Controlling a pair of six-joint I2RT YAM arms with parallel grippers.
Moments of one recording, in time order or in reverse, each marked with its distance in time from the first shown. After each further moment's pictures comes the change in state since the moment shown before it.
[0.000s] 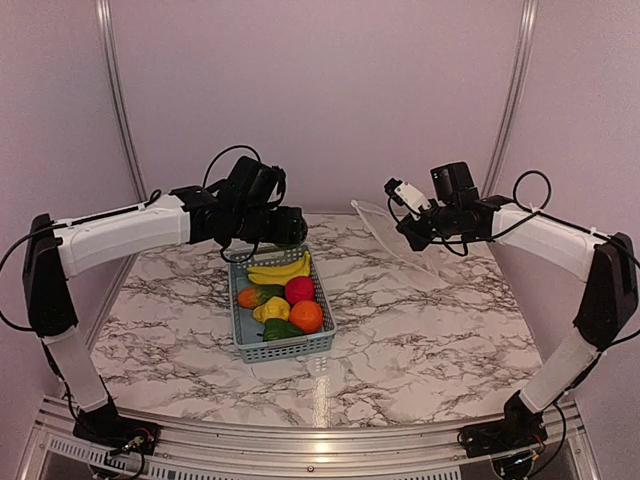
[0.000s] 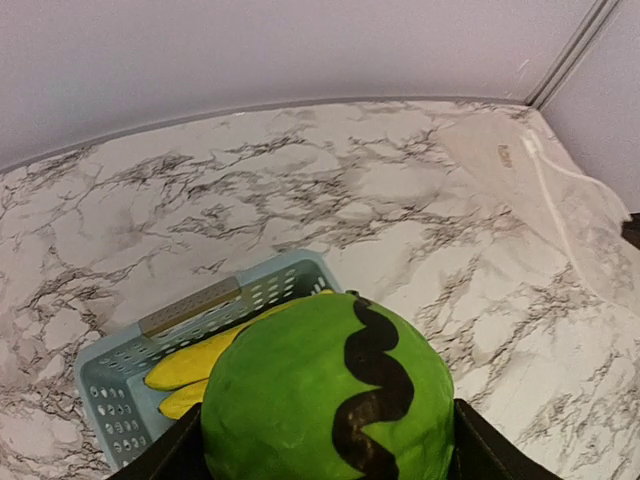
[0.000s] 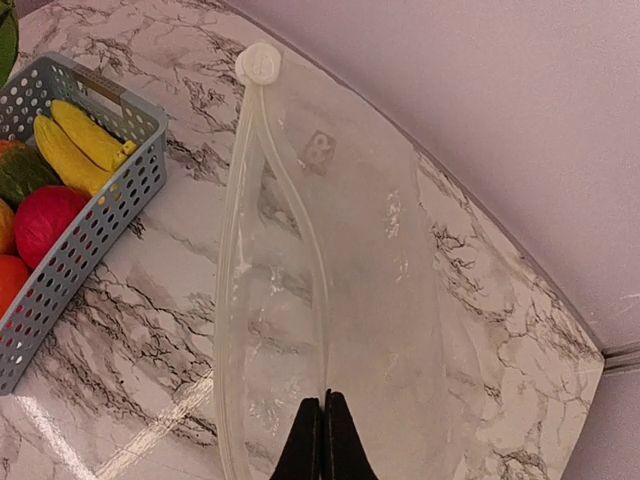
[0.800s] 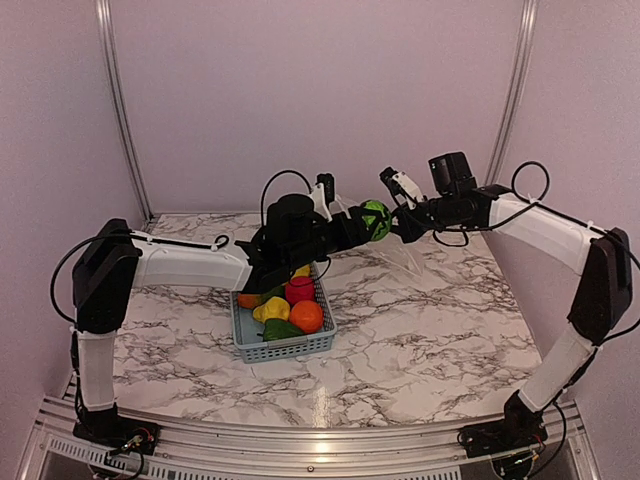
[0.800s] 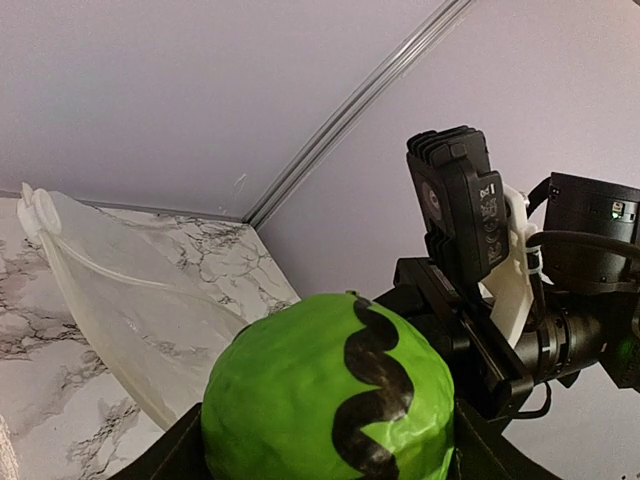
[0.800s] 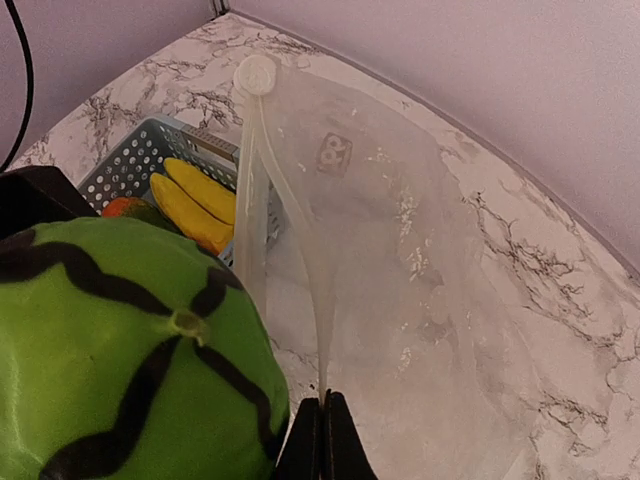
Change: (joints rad) left arm -0.163 0.195 -0.117 1.027 0.241 -0.285; right arm 0.003 0.051 0.126 -0.072 -0.285 0.166
